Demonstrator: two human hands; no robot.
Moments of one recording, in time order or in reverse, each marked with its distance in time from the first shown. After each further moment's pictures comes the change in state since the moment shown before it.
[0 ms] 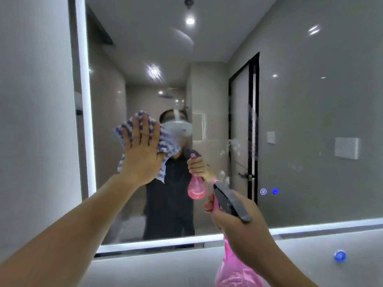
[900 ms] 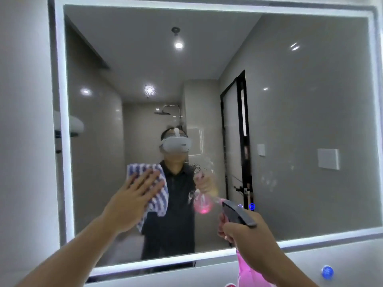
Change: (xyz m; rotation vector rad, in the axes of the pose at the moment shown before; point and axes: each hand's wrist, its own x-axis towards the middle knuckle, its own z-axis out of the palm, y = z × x) left_hand -0.041 0.024 0.009 0.214 0.004 0.514; right_hand 0.010 0.018 -0.081 -0.096 0.032 0.240
